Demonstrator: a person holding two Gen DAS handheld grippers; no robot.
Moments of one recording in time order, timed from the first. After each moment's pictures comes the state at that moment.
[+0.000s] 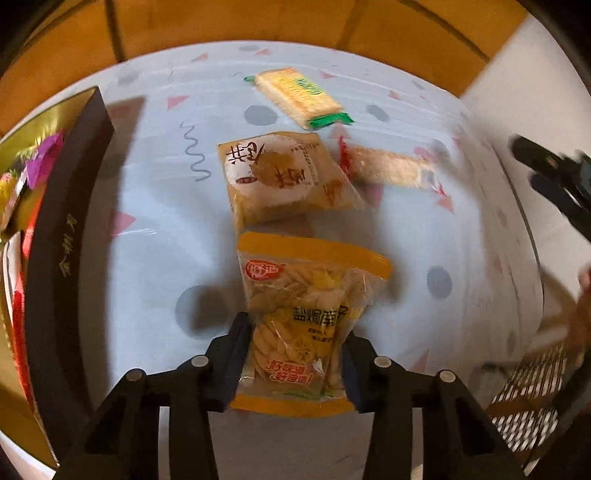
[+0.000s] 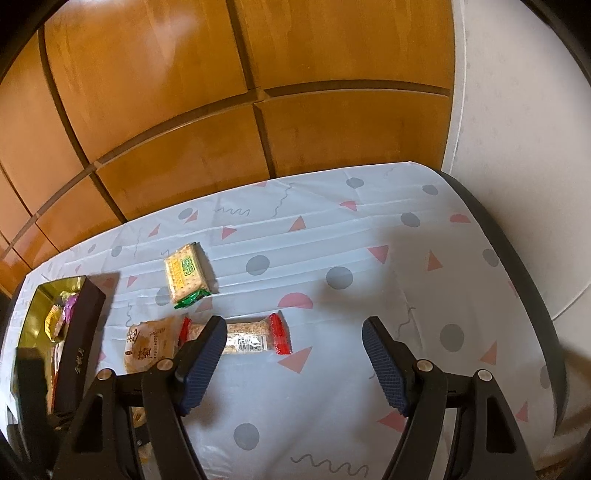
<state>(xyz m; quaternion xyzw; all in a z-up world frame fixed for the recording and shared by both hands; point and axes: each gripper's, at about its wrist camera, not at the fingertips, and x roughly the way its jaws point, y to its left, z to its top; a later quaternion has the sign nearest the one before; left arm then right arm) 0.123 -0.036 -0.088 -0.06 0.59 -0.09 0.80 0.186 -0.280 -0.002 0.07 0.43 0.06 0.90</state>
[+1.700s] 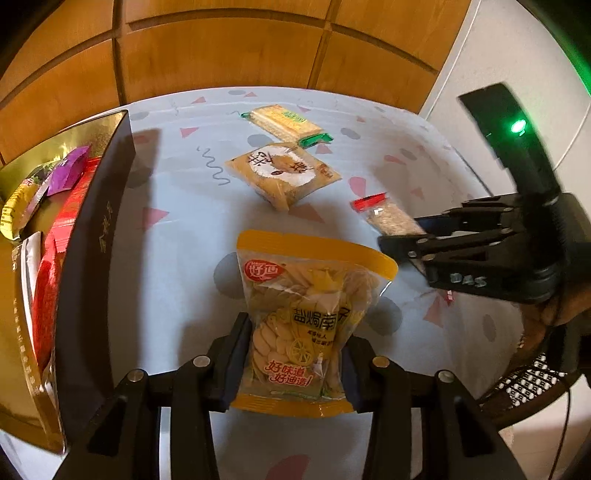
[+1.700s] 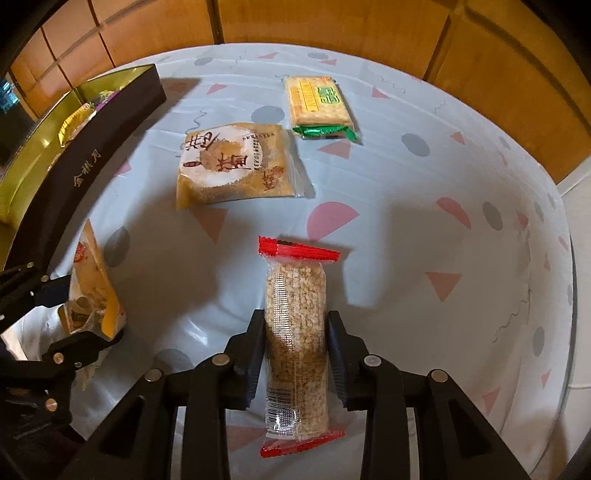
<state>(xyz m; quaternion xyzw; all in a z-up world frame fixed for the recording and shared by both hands) 0.067 -0.009 -0.084 -0.04 0.50 -0.13 0.86 0.156 -0.176 -0.085 -0.14 0.56 0.20 0.79</state>
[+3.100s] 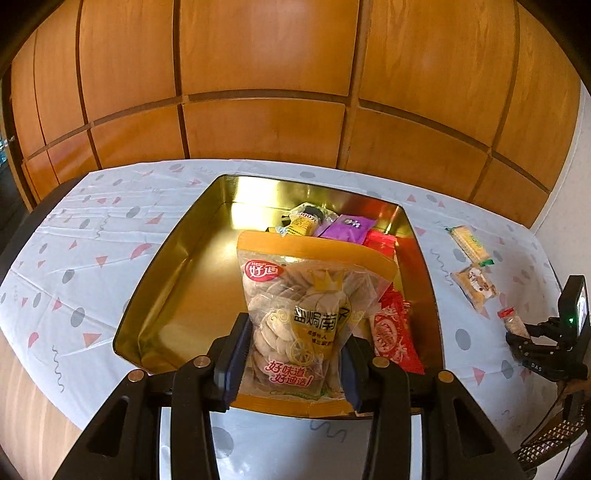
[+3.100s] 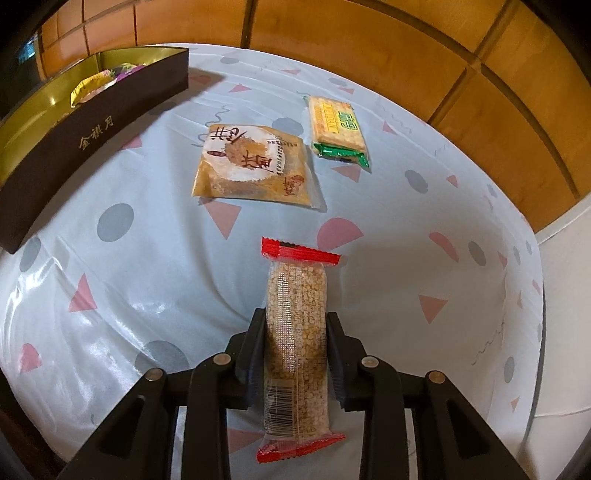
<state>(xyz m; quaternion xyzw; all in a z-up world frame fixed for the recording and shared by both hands) 0.008 0.195 -0.009 -0.09 0.40 0.11 0.90 0.121 -0.153 -0.086 -0.23 0.49 0.19 0.82</state>
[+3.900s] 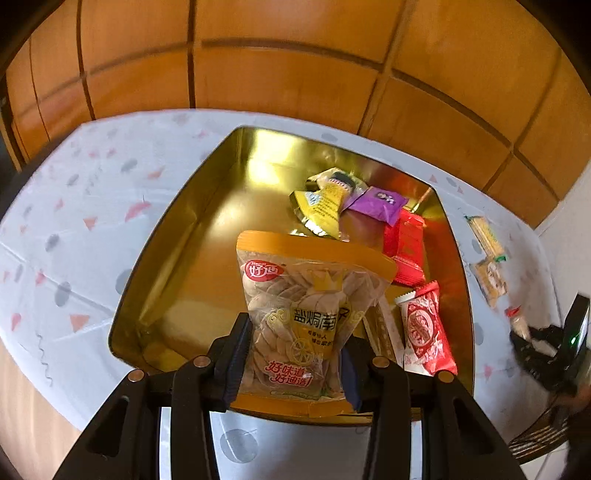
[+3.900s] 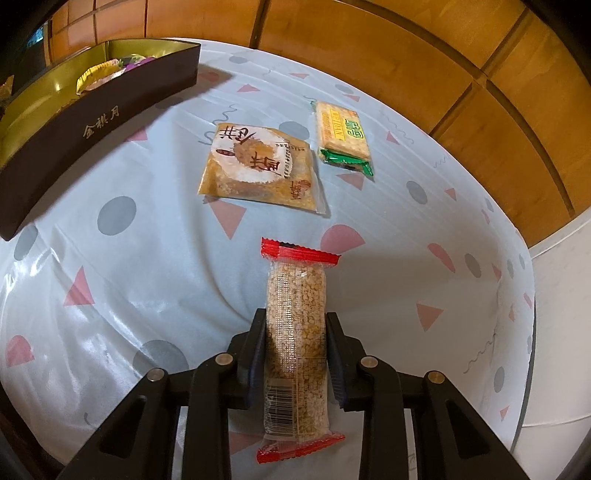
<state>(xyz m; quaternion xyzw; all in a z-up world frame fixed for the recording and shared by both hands) 0.028 0.247 -0.034 -0.15 0.48 0.10 0.86 0.115 -0.150 -0.084 -0.26 0.48 0.19 0.82</state>
